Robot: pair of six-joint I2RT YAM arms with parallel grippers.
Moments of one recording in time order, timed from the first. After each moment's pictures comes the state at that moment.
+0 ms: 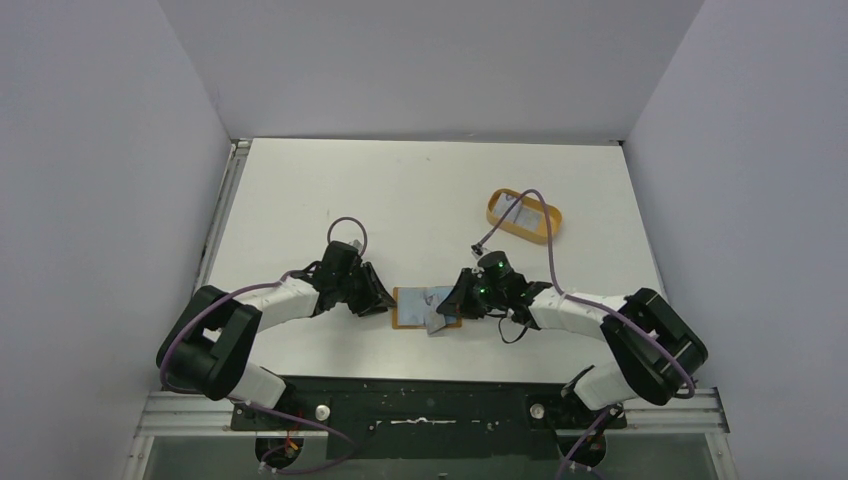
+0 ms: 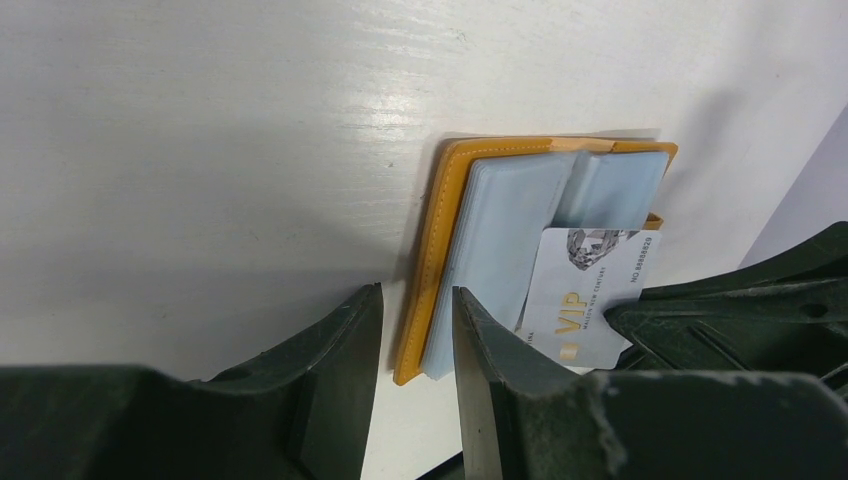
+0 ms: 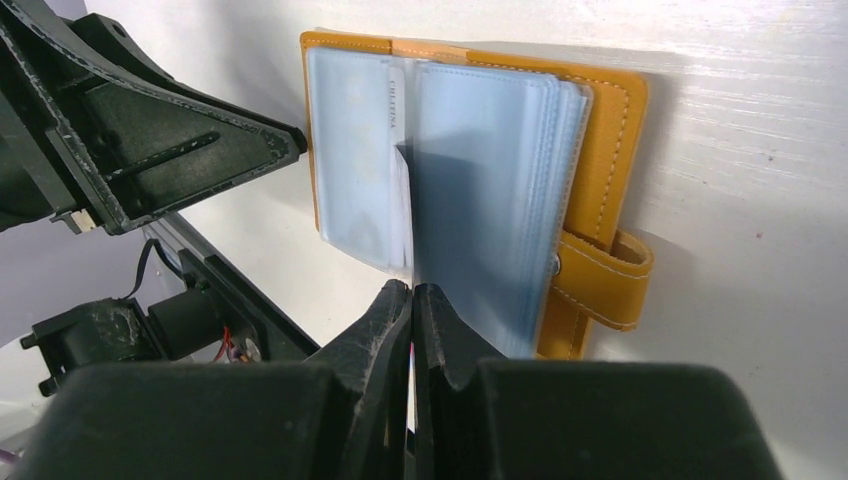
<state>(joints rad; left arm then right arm) -0.49 1.47 0.57 -0.04 0.29 -0.94 0.68 1.43 0.54 0.13 -0.31 0.93</state>
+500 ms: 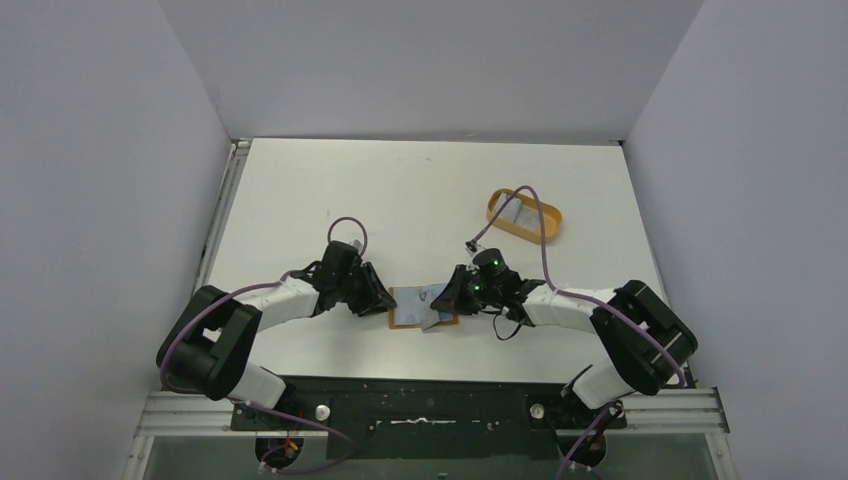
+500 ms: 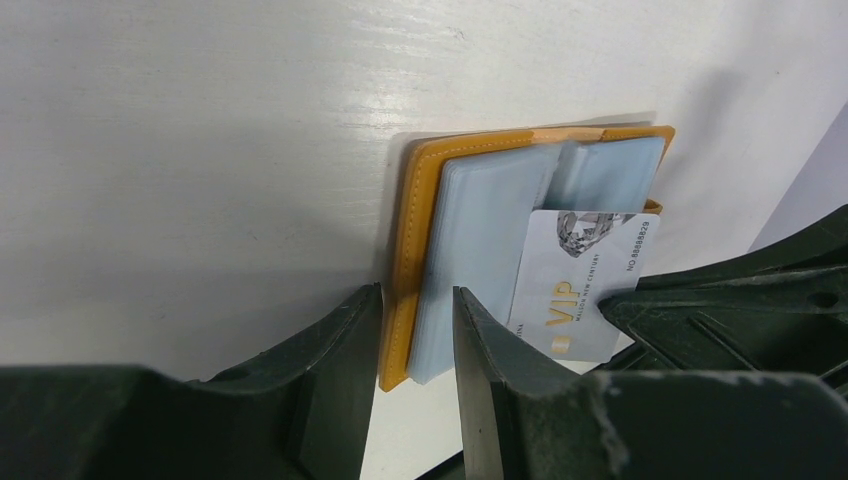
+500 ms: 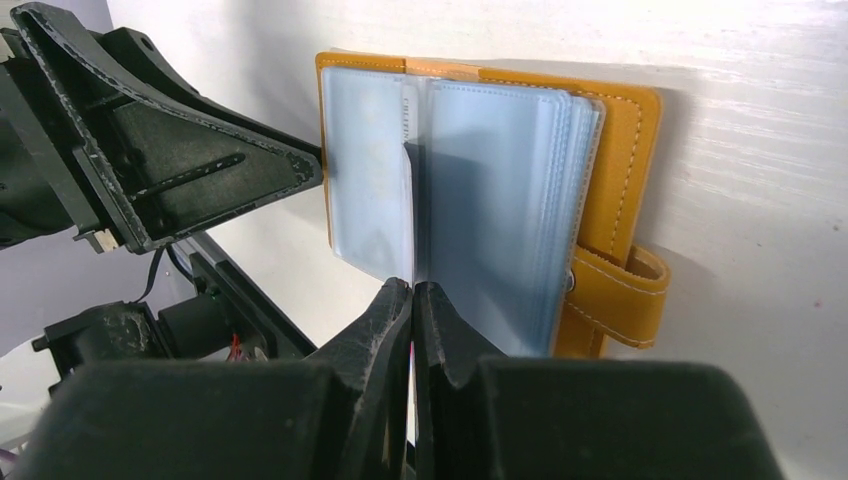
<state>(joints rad) -0.49 1.47 0.57 -0.04 0.30 -0.93 0.68 1.50 0.57 0.19 -0.32 0.93</state>
